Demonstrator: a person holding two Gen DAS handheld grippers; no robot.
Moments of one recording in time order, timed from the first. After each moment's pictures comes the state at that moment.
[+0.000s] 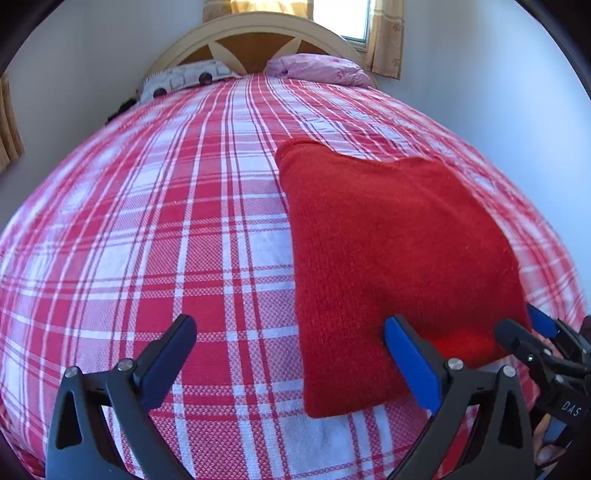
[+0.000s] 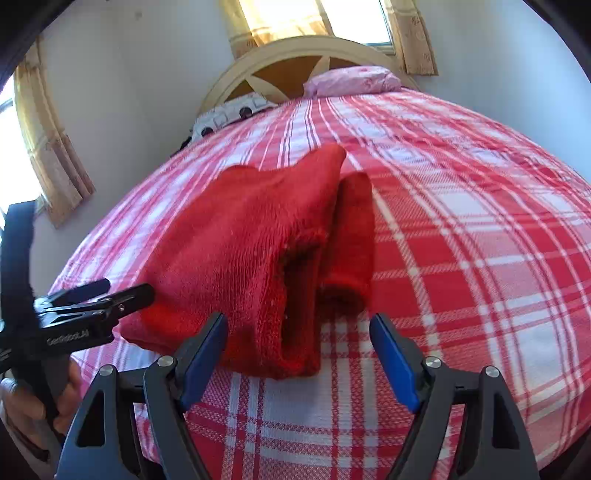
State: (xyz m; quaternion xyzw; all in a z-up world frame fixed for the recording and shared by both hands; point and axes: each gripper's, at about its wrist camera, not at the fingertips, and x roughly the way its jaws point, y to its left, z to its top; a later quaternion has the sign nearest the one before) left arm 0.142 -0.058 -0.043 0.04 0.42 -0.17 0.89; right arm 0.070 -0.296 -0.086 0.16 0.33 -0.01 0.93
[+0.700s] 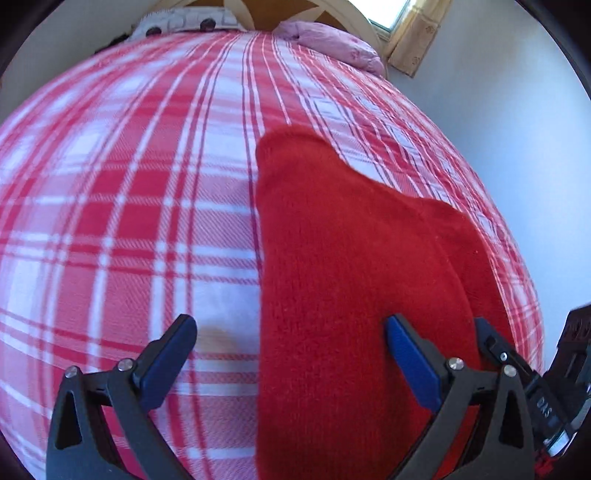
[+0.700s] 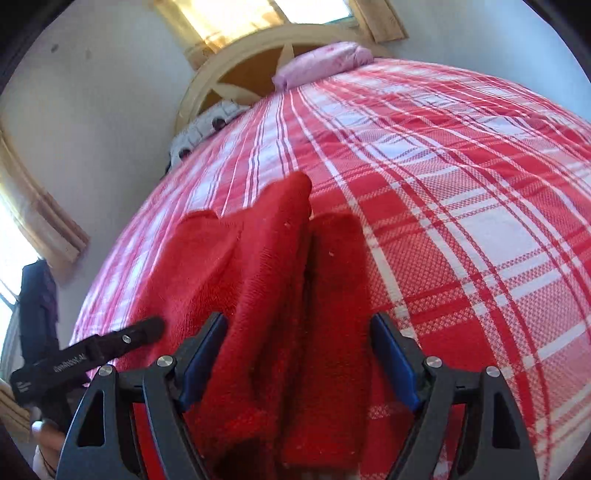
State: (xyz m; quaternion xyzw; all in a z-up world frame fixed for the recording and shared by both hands) left arm 0.235 -0.087 -0.070 -0.07 0.50 -0.21 0.84; right arm 0.162 -0.348 -0.103 0.27 0.33 0.00 0.90
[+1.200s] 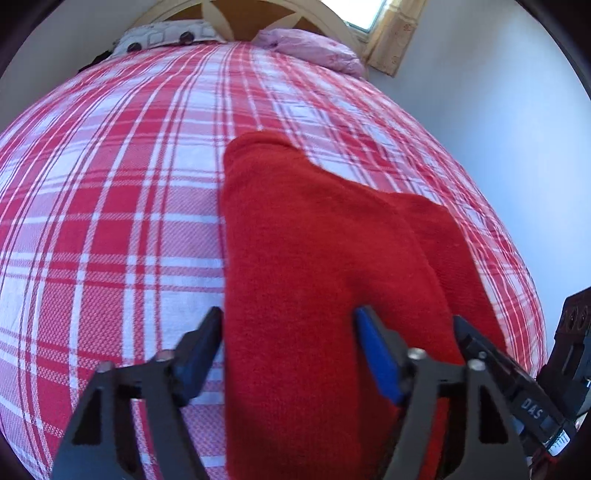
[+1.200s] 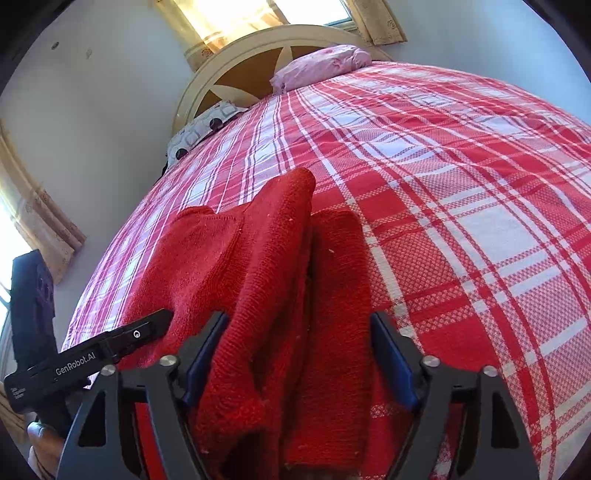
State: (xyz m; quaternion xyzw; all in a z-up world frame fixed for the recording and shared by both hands) left arm 0.224 -0.108 -0.061 -0.04 0.47 -0.24 0.85; right arm 0.163 -0.342 -0.106 0.26 0.34 -0.02 0.90
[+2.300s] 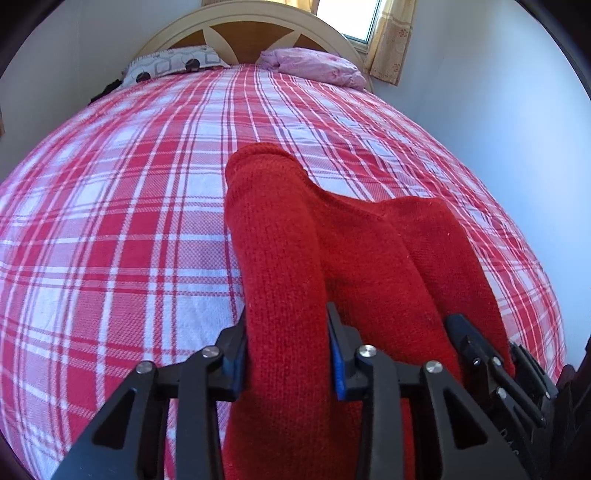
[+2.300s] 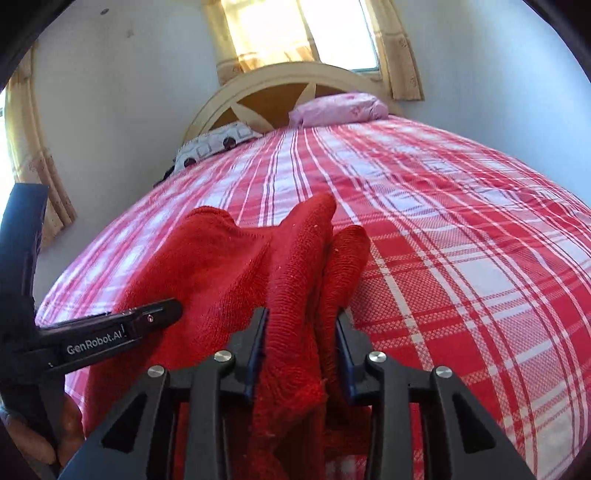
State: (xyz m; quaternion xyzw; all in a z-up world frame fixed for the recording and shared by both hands) left arm 0.199 -0.112 -0.039 0.00 0.43 -0.20 0.88; right arm 0.138 -0.301 -0.077 0.16 0.28 -0.05 0.95
